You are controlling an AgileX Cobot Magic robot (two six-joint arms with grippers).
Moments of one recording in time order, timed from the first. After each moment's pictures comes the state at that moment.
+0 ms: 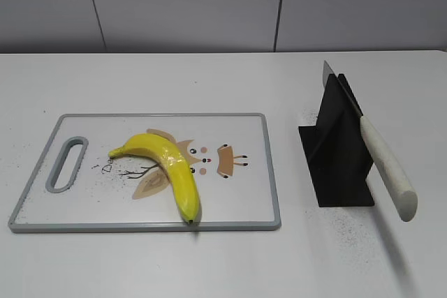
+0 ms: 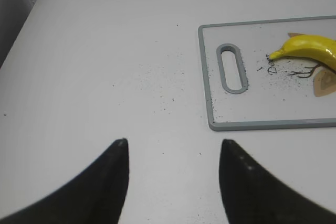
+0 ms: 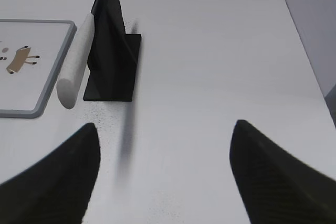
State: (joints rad) left arm -0.06 0.02 -0.48 -0.01 1.09 0.13; right arm 0.08 -0.01 -0.50 0.00 1.05 0.04
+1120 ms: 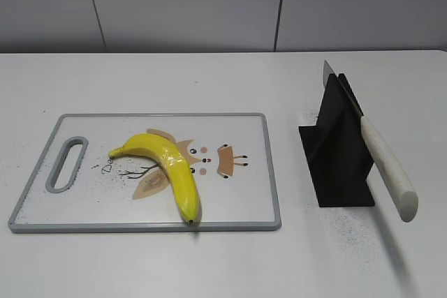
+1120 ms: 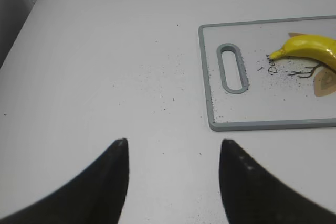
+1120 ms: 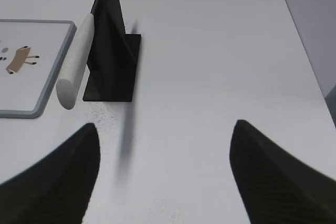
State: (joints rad) left arm -0.06 0.02 -0.48 -0.01 1.09 0.13; right arm 0.08 -0.01 -0.50 0.00 1.05 0.04
